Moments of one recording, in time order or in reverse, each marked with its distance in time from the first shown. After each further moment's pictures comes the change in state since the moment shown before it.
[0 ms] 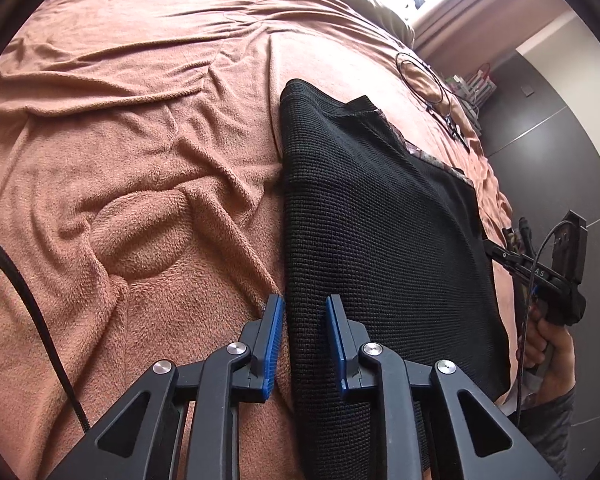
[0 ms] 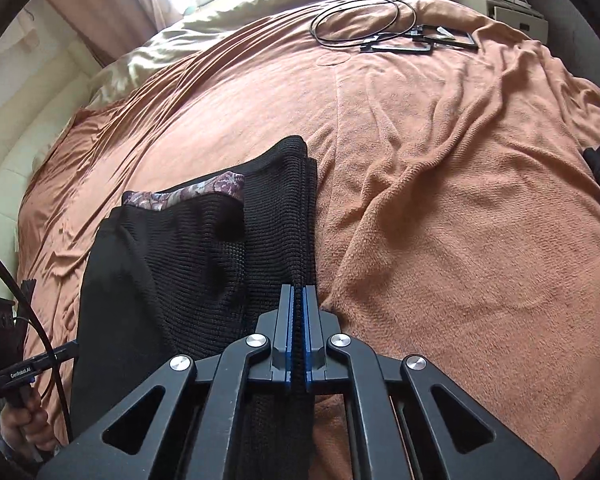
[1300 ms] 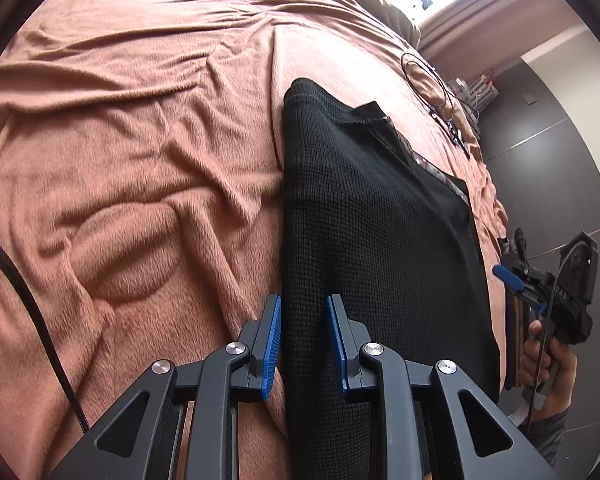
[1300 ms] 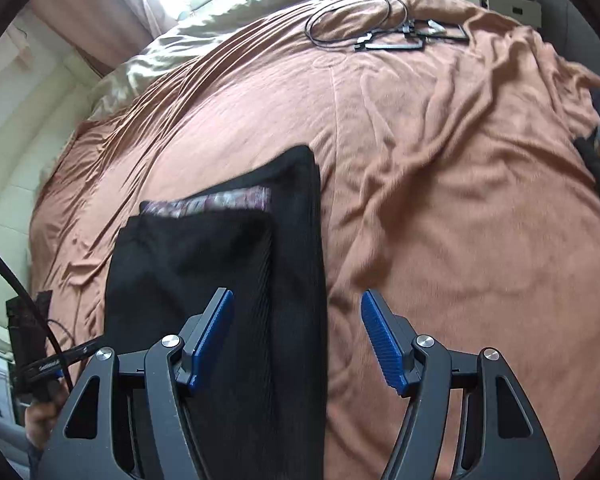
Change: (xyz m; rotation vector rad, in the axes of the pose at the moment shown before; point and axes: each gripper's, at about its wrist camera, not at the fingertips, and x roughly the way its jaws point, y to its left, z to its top) left arm 0.008 0.005 0.010 -0.045 0.034 -0.036; right arm -0.024 -0.005 -0.006 0.061 0.056 0.057
